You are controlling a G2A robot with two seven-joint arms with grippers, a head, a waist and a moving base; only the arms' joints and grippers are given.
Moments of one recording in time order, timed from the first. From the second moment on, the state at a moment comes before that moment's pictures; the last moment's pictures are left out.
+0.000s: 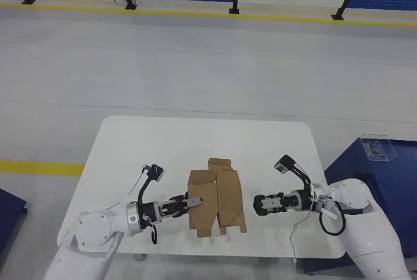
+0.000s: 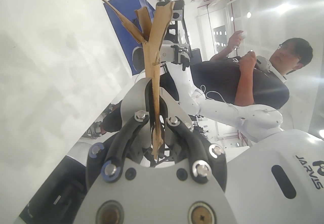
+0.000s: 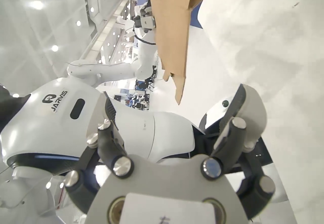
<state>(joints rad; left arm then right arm) 1.28 -1.21 -1.29 -1.73 -0.17 -0.23 -1.00 -1.07 -0.99 1.33 -1.39 0.50 -0.28 1.54</state>
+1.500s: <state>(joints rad) 1.34 -1.15 -1.57 -1.62 -0.47 -0.17 -1.05 -1.05 -0.91 1.27 -1.48 0.59 -0.34 1.47</state>
